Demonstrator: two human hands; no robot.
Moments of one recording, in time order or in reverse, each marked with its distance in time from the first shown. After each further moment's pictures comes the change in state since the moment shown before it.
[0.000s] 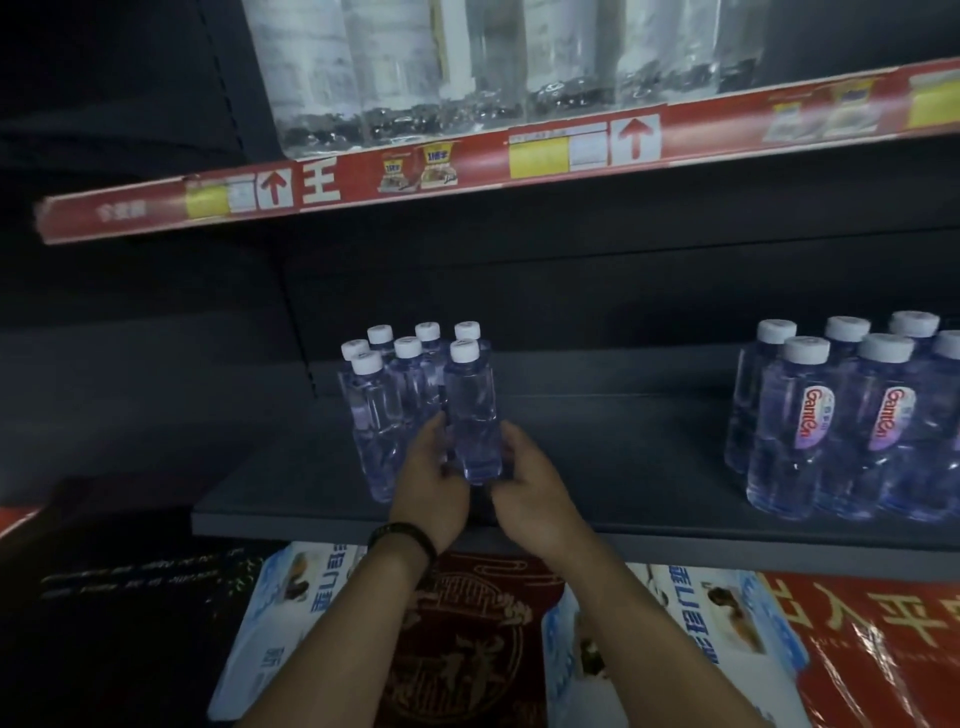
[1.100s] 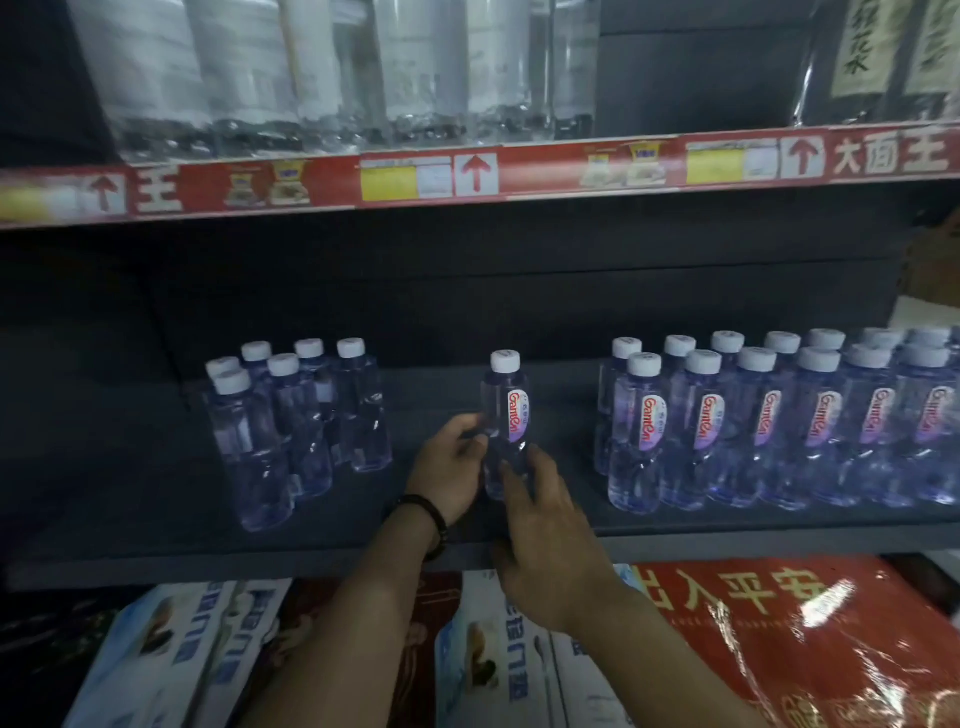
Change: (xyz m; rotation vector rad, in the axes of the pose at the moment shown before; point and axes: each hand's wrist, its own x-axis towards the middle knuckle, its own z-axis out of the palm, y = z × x) left_hand 0.029 0.032 0.126 -0.181 -0.279 -0.054; right_hand -0.079 0.008 -0.116 -0.957 -0.012 0.015
